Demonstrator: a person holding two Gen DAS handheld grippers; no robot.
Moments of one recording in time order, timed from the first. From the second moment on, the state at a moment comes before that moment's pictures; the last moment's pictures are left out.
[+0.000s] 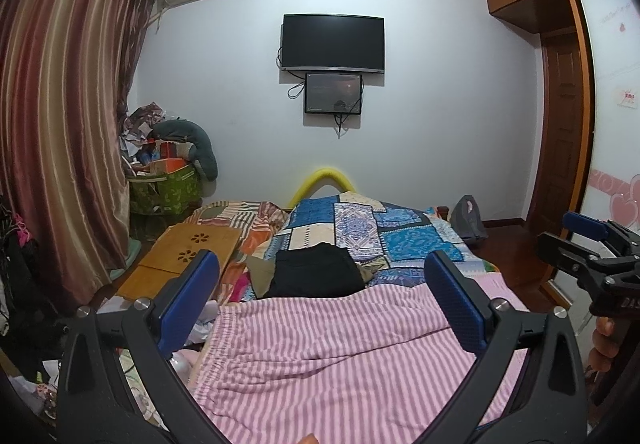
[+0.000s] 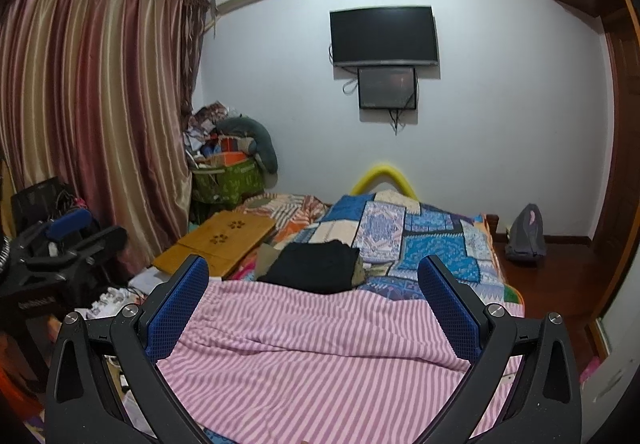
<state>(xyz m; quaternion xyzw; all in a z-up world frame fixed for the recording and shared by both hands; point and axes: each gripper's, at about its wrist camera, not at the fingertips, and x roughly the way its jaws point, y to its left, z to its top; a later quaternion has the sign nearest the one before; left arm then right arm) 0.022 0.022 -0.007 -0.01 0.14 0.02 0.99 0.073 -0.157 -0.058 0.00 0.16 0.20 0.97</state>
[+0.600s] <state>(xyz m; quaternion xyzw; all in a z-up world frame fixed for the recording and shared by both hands) 0.180 0.151 -0.066 0.03 0.25 0.13 0.96 0.202 -0.171 -0.119 -0.05 0.27 0.16 0.95</state>
